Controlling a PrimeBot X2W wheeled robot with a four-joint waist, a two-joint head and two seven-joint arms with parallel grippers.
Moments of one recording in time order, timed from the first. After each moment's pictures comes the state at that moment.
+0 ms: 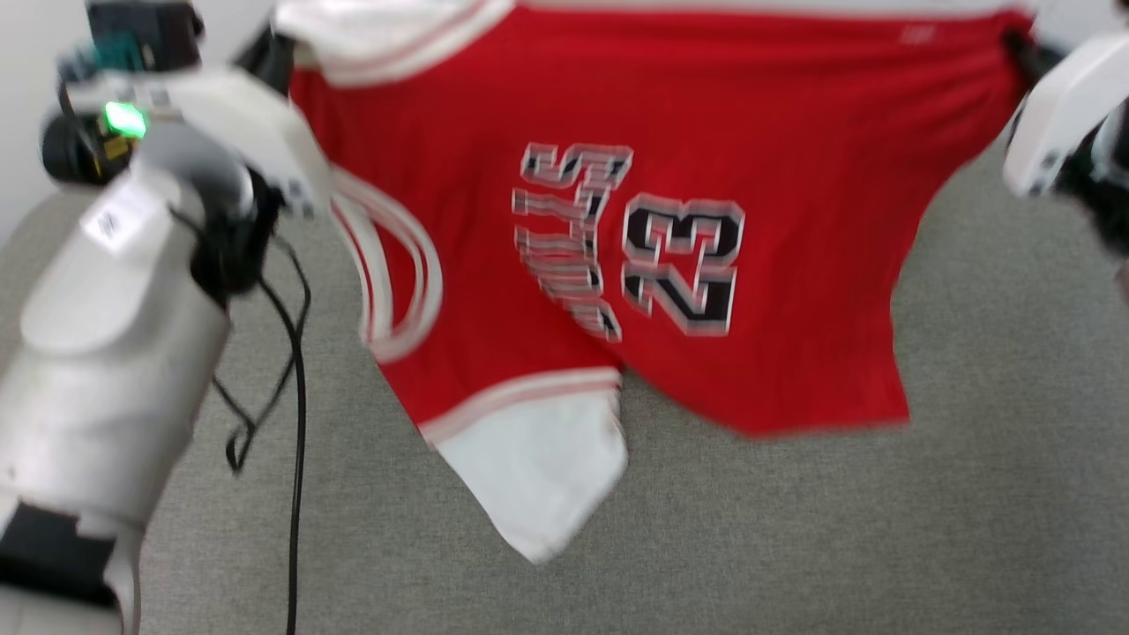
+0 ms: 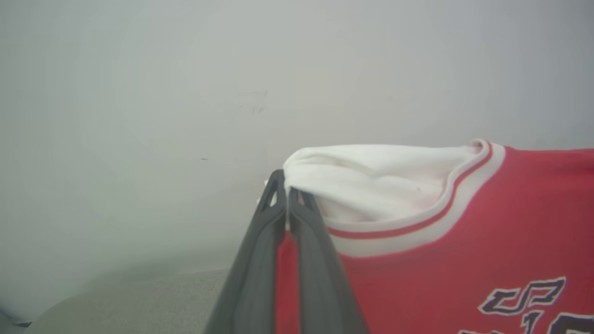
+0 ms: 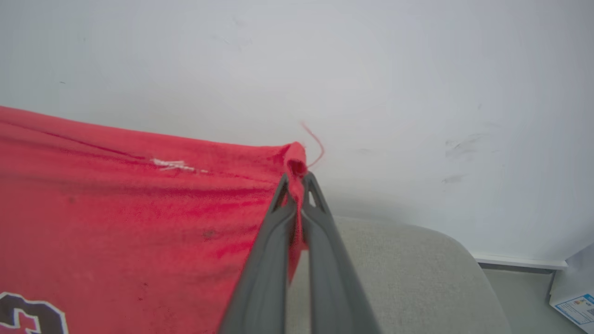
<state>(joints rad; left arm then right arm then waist) -0.99 0.42 -0.56 0.66 -0.75 0.08 -0.05 -1.07 -0.36 0.29 0.91 0.44 0.13 0.17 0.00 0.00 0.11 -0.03</state>
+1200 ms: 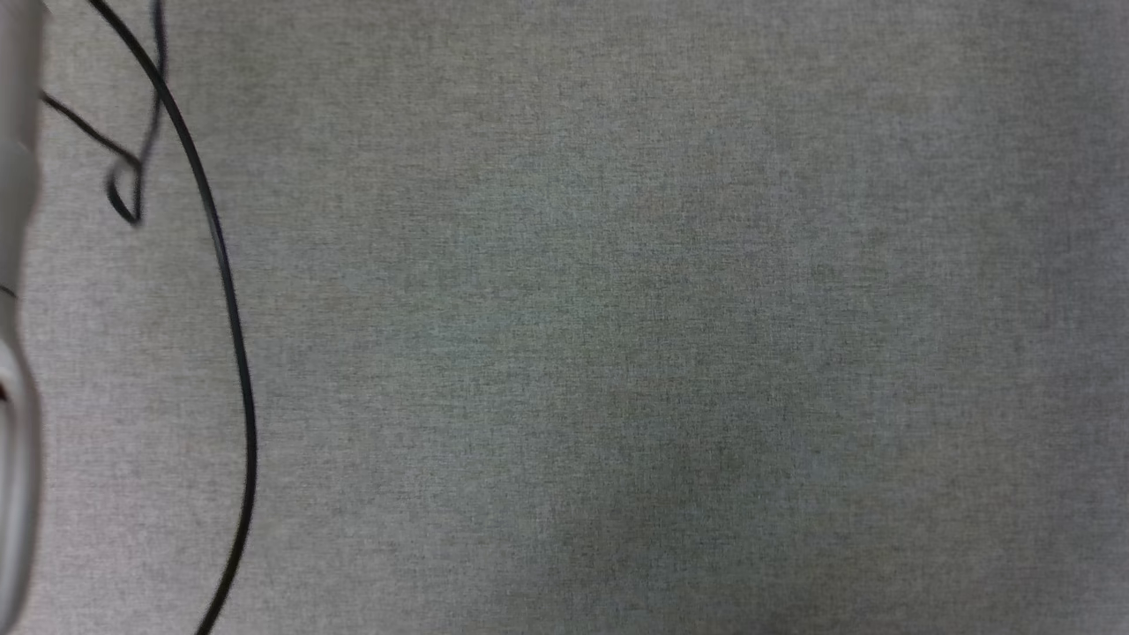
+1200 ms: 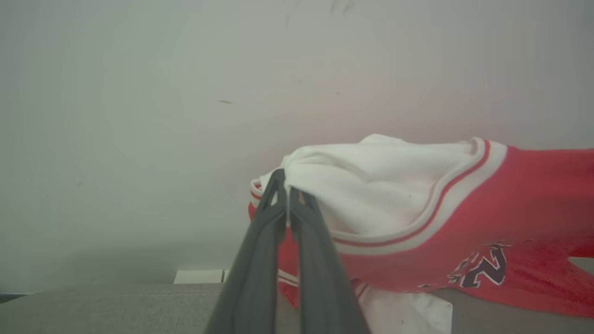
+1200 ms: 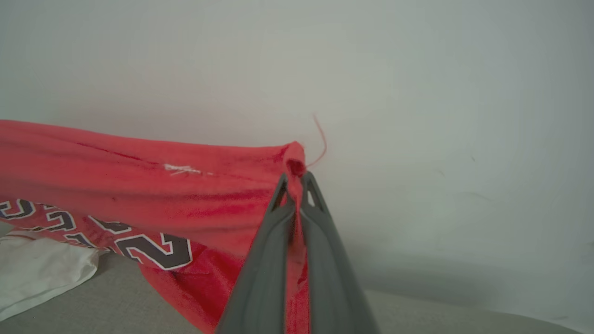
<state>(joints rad) -1.58 0.39 -0.52 1.07 -0.72 -0.06 -0.18 -1.65 -0.24 0.24 1.16 0.32 0.13 -0.05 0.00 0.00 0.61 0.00</state>
